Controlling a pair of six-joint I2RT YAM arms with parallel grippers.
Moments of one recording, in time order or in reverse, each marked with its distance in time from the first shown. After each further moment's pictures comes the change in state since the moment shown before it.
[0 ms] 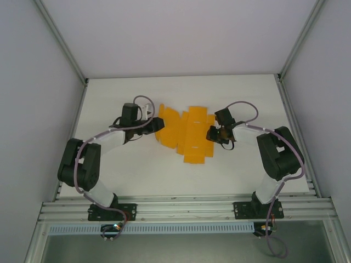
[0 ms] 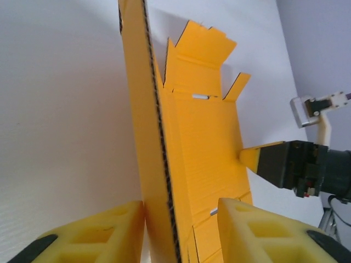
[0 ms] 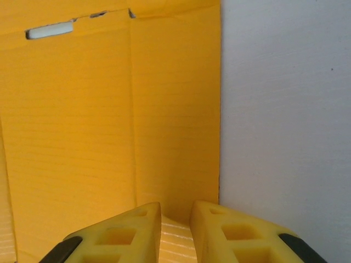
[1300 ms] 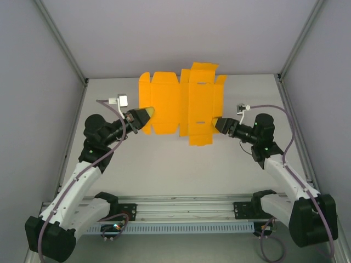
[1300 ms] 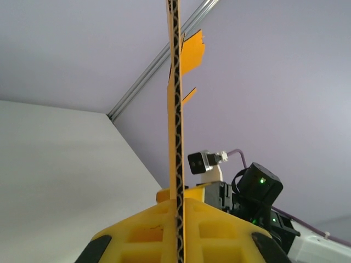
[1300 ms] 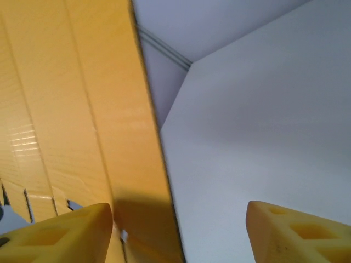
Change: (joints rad) left arm -0.030 -0.733 -0.130 0.232 0.047 -0.291; right arm -0.211 -0.684 -0.331 0.553 -0.626 0.179
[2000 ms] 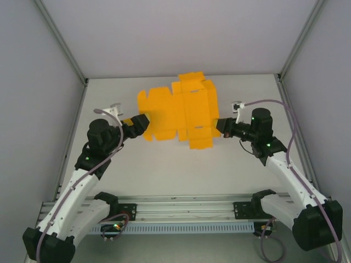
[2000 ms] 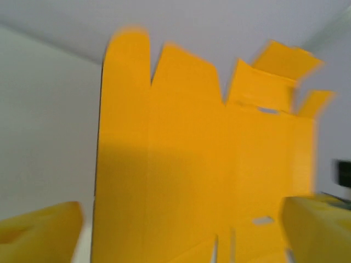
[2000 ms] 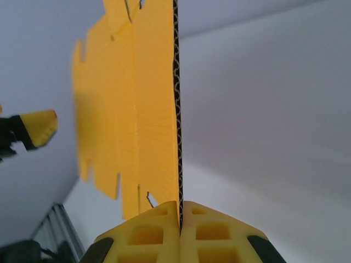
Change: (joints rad) left arm 0.006 -0.105 -0.039 -0.457 -0.455 0.153; right arm 0.106 -0.020 0.148 -0.408 0.169 -0.355
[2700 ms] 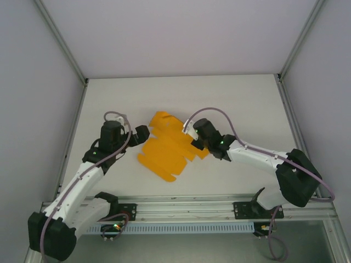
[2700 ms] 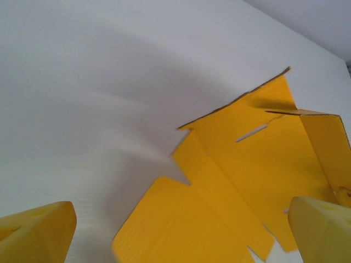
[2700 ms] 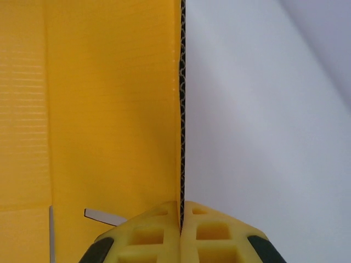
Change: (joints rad) left arm -0.002 0.146 -0.036 -0.168 -0.089 0.080; right arm 0.522 0.417 0.121 0.003 0.944 -0.843
